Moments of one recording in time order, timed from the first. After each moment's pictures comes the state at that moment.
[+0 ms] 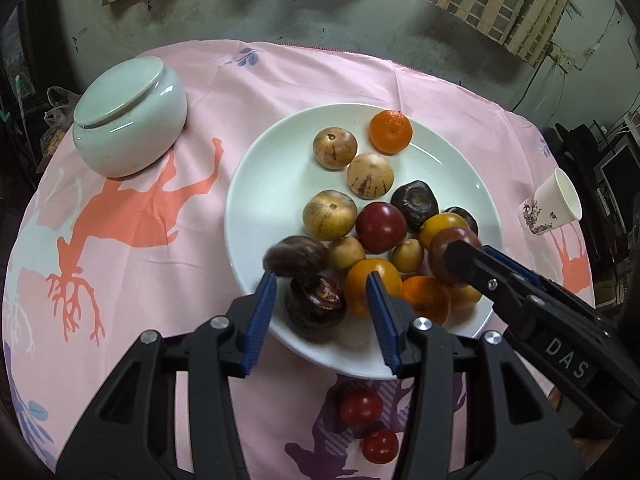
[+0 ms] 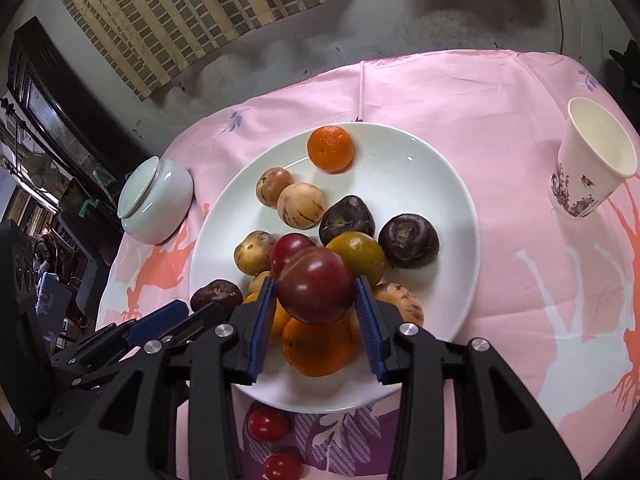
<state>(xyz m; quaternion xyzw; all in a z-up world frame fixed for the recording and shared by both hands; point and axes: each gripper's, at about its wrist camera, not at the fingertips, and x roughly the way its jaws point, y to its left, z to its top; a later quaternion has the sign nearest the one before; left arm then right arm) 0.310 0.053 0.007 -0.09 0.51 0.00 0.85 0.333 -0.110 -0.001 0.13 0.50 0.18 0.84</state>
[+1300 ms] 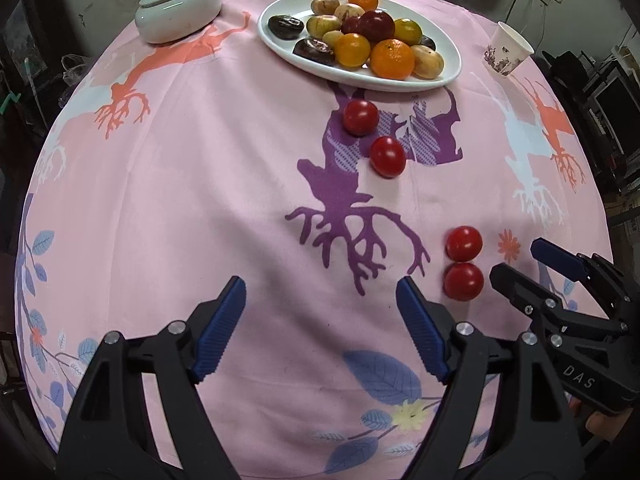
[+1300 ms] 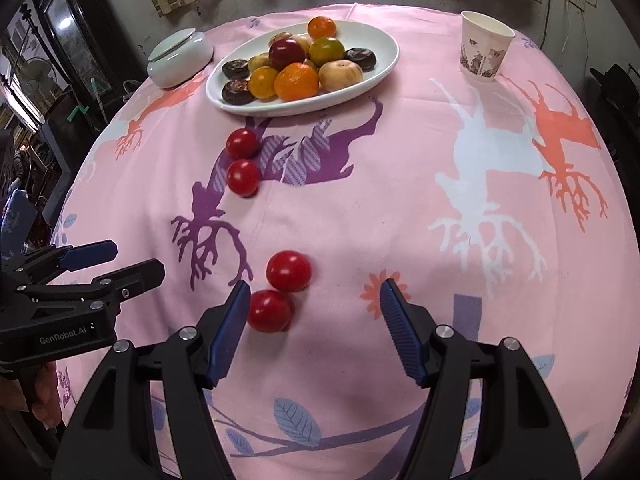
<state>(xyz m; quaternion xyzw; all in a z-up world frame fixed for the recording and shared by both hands) 0.106 0.034 -0.012 -0.05 0.58 -0.01 0.81 0.119 -0.148 -0.015 0.00 0.55 0.16 0.82</state>
